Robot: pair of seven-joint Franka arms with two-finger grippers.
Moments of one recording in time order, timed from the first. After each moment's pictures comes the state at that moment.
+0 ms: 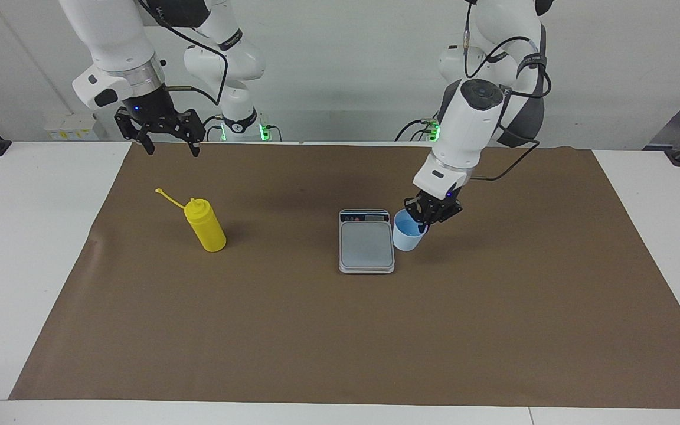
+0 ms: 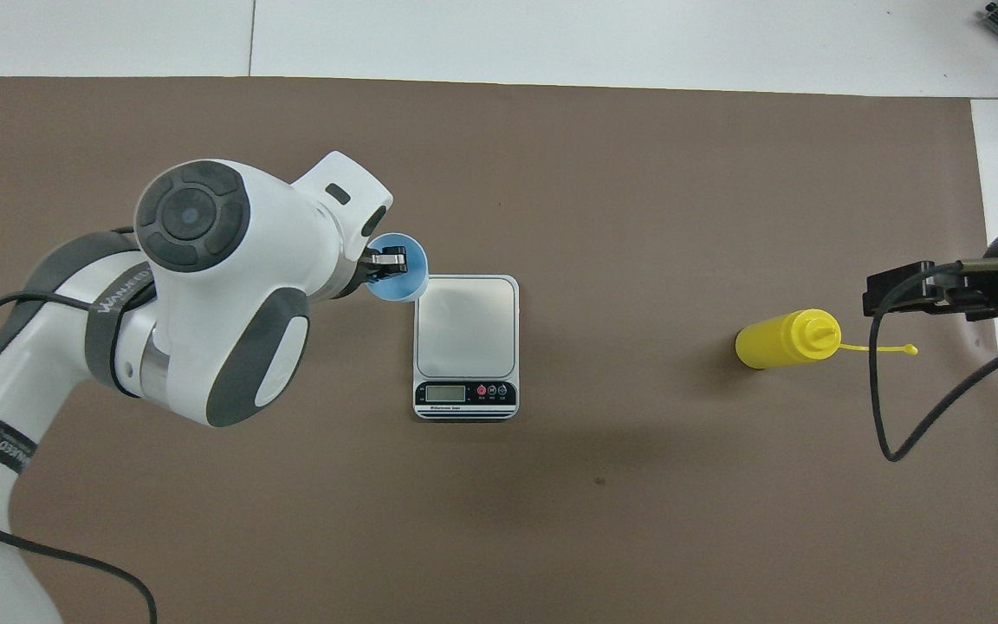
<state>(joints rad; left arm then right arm) -0.40 0.19 -0.09 -1.78 -0.04 2.14 -0.51 -0.05 -0.05 0.08 -1.61 0.00 1.55 0.10</state>
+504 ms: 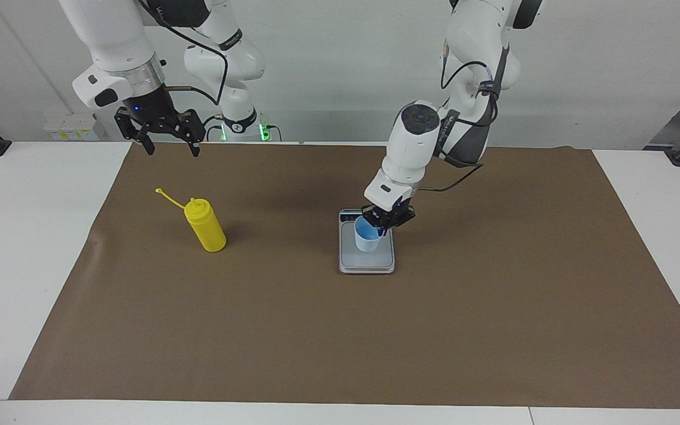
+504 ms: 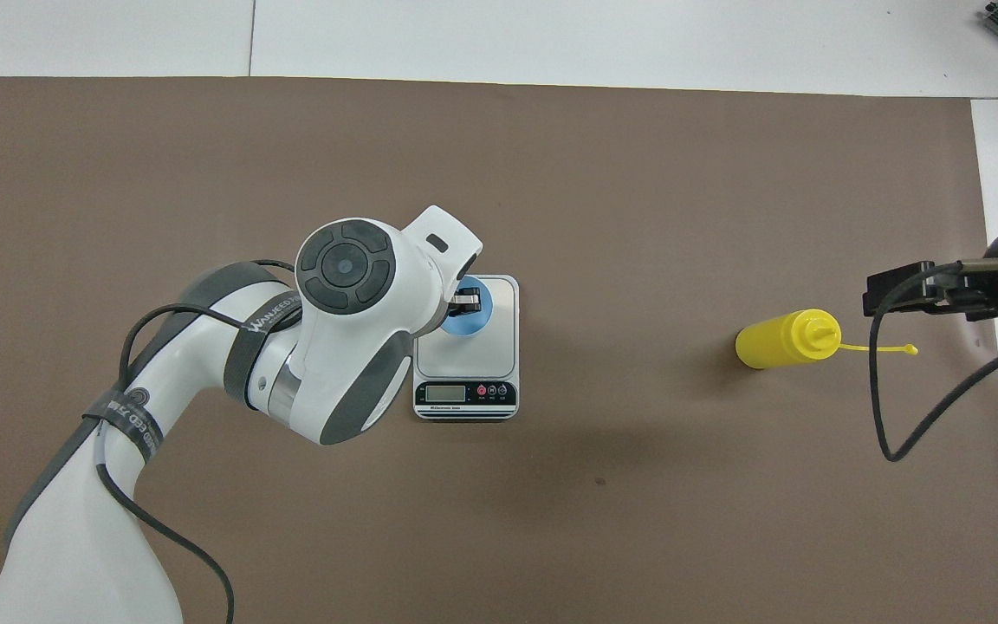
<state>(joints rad) -0.52 0.28 -0.09 -1.81 -0.04 2.20 -0.60 -0.05 -0.05 0.08 -1.61 0.00 1.55 0.10</state>
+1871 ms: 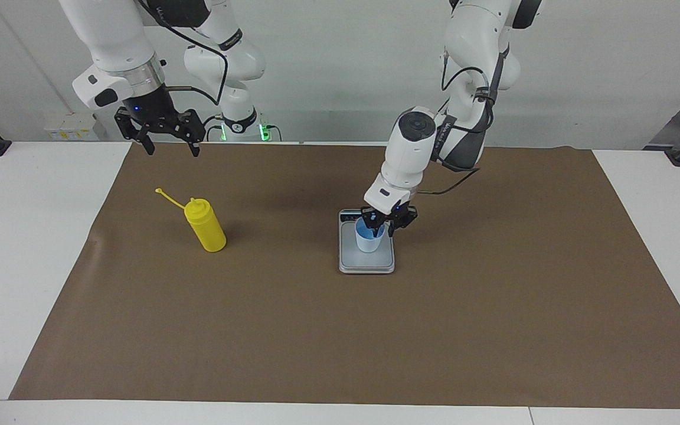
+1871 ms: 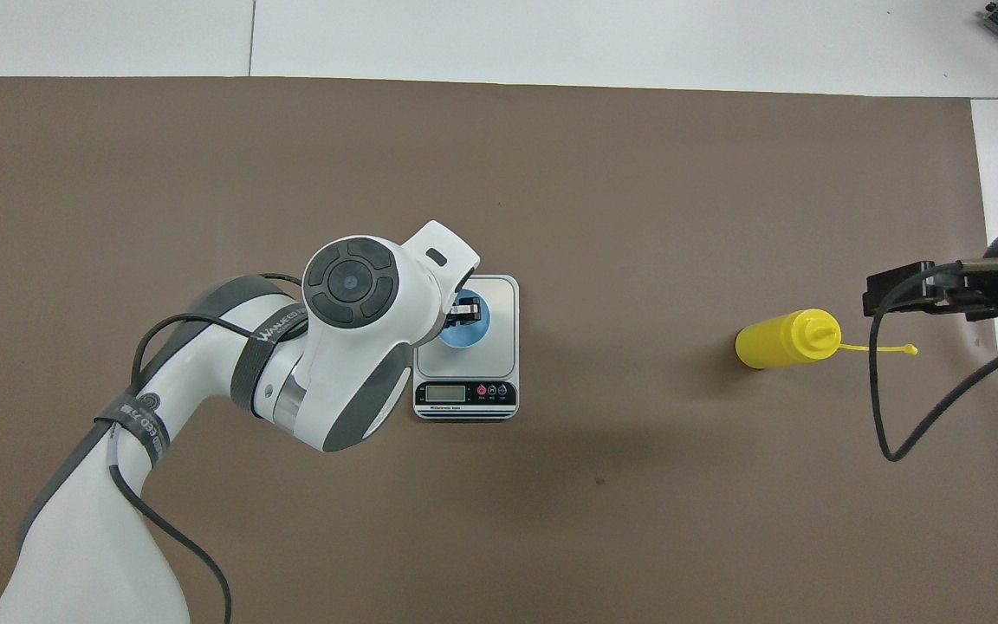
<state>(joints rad) -0.52 0.28 -0.08 -1.86 -0.03 2.24 -0.60 -0.05 -0.05 0.08 -1.61 0.00 1.55 0.10</state>
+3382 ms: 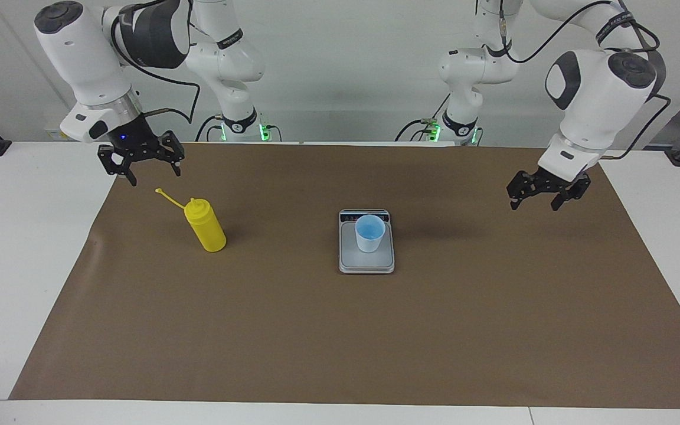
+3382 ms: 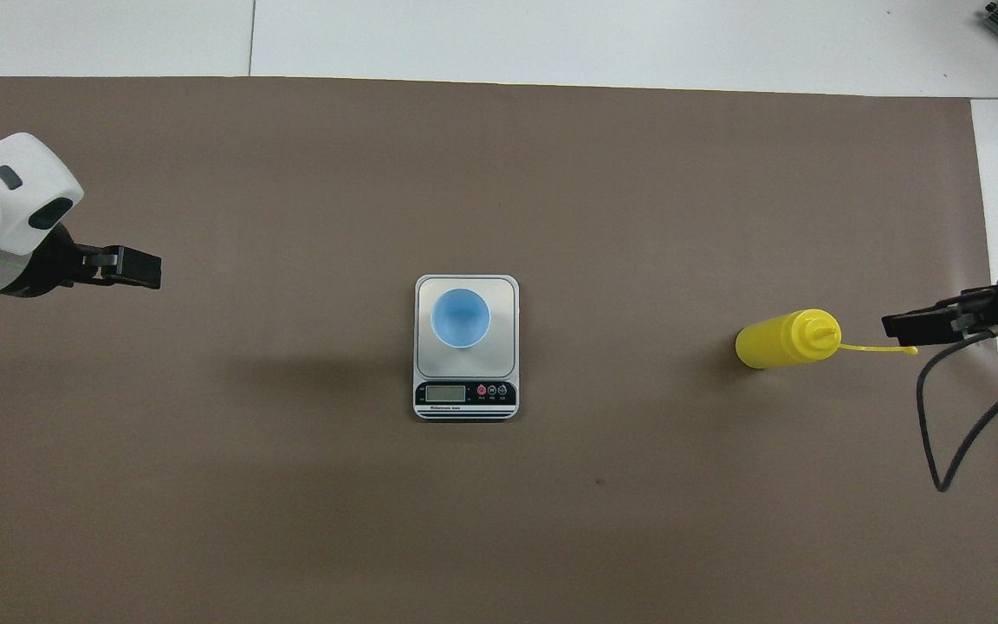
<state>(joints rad) -0.03 -0.01 -0.05 -1.82 -0.02 1.86 0.02 -0.21 -0.13 0.08 -1.93 0.10 1.87 -0.48</state>
